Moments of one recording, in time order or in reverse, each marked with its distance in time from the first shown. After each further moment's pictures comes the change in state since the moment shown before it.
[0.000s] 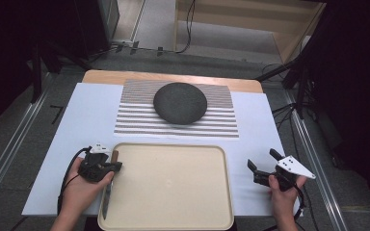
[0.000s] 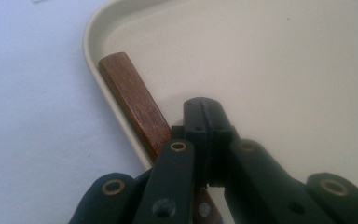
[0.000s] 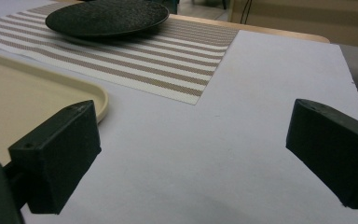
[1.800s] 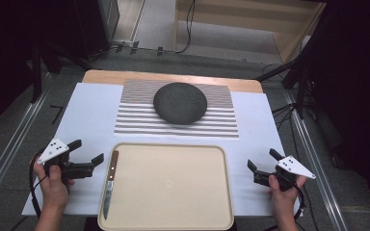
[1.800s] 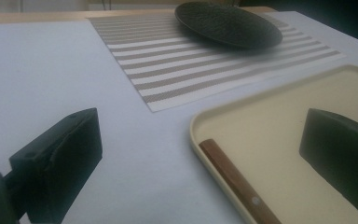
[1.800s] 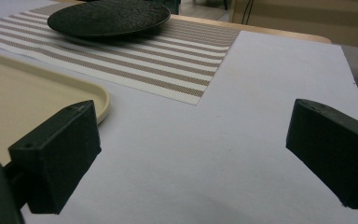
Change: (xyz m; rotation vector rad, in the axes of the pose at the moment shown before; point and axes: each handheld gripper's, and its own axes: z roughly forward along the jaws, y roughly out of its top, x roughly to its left) left arm 0.055 -0.028 -0.050 -0.497 0.036 0.004; right arm 0.000 0.000 0.000 -0.001 0.005 -0.003
